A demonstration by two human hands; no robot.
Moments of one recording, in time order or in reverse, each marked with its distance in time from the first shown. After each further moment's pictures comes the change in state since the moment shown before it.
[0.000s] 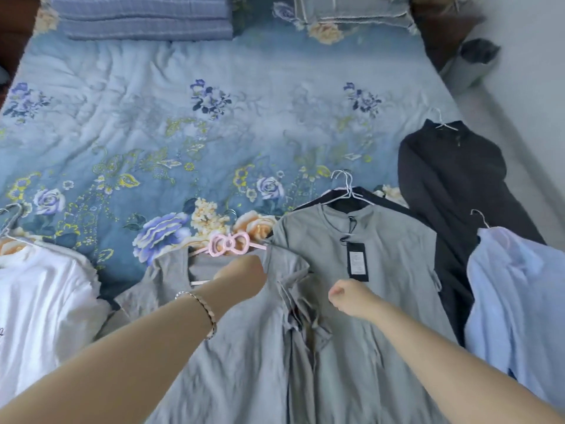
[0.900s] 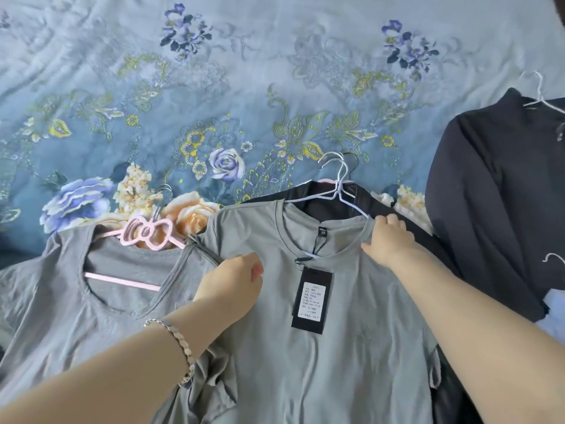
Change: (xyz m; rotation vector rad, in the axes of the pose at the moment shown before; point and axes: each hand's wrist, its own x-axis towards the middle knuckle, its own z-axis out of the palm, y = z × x) left_hand 0.135 0.128 0.135 0.069 0.207 -0.093; right_hand 0.264 0.124 -0.171 -0.547 0.252 -0.056
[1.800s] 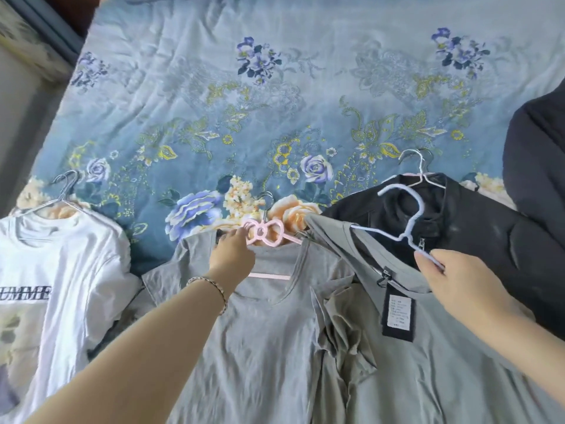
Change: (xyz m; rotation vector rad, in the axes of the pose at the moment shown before) left_hand 0.020 -0.212 -0.094 0.071 0.129 -0.093; right_hand -0.213 -0.134 -0.017 0.440 0.286 -0.052
